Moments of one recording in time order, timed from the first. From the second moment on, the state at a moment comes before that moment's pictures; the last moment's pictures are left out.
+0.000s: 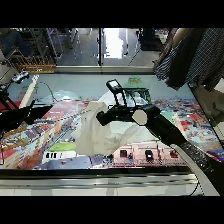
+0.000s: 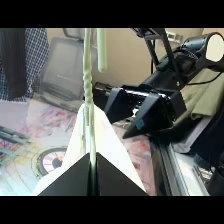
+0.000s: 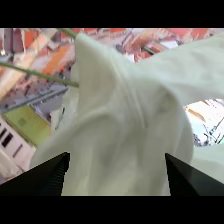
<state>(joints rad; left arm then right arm) 0.40 -1.64 1.21 -0.11 -1.82 0.16 0.59 -1.36 1.37 -1.21 0.74 1.46</state>
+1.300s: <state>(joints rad) 0.39 -1.64 1.21 0.01 -1.84 0.09 0.62 -1.40 1.51 -1.21 0.67 1.52</state>
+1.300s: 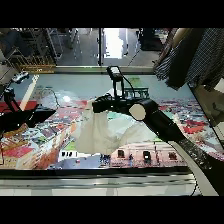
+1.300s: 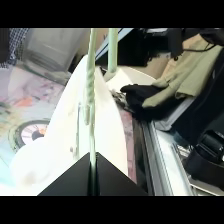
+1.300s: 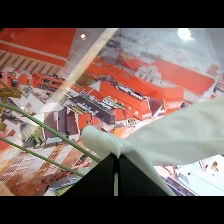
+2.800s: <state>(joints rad) 0.23 -1.64 1.21 -0.23 -1.85 -0.02 0.78 -1.45 1.76 -1.27 0.70 0.79</state>
